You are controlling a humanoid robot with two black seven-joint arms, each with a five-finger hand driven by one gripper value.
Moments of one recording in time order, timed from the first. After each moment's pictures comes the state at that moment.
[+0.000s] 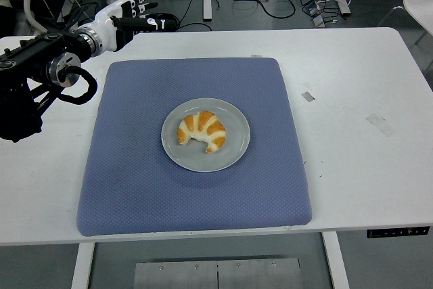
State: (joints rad) left arm -1.15 0.25 -0.39 -0.60 0.17 -0.10 0.02; right arm -0.08 0.00 0.11 0.11 -0.10 -0.11 0.22
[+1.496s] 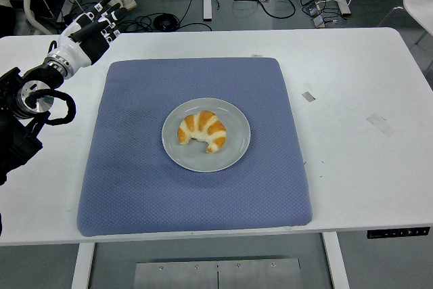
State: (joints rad) left arm -0.99 0.20 -0.71 -0.37 -0.01 -0.39 -0.09; right arm -0.08 0.00 0.12 0.11 -0.10 -0.11 0.22
